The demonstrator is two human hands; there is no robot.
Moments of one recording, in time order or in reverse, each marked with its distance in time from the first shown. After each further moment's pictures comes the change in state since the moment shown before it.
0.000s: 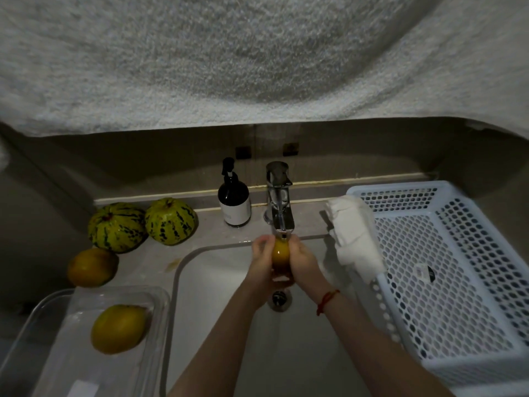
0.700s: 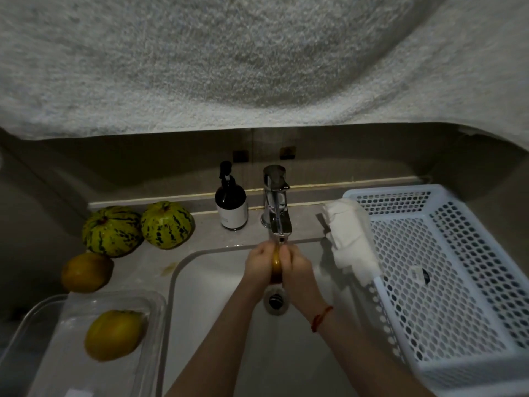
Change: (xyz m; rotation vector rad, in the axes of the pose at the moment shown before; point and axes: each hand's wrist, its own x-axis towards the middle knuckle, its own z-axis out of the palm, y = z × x) left_hand 0.012 0.008 0.006 0.122 0.126 0.063; right_hand -0.017 0.010 0.002 -0.210 0.118 -0.301
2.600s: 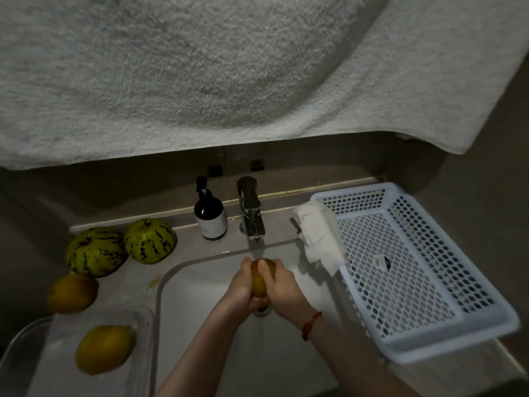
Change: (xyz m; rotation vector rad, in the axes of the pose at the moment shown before) left_hand -0.055 0.002 -0.002 0.006 -0.043 -0.281; right_hand -0.035 -0.019 -0.028 -0.301 -0.147 0.068
